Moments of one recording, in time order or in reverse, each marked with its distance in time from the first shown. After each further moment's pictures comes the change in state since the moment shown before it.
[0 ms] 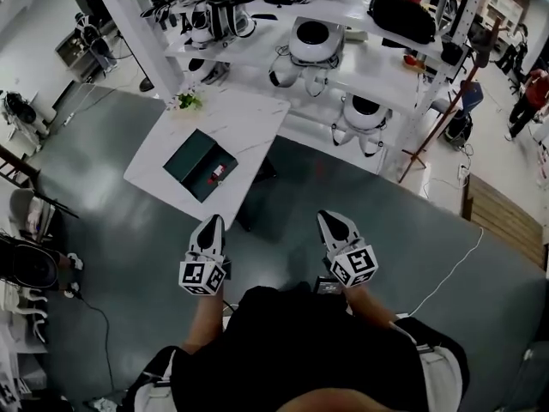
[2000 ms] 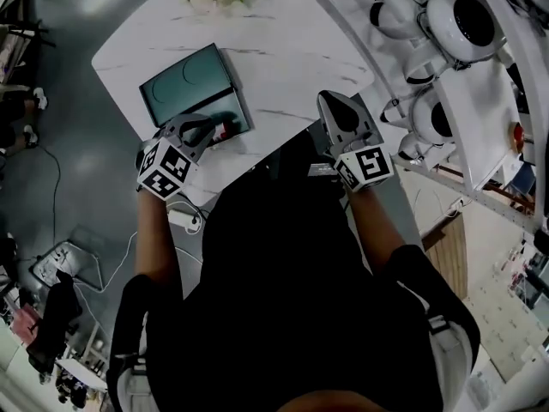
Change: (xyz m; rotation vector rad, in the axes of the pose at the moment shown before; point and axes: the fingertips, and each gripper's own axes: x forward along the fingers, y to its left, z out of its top) left arm 0.234 0.217 -0.144 0.317 0.917 -0.192; right arm 0.478 -0.103 -0.048 -0.111 0.247 0.531
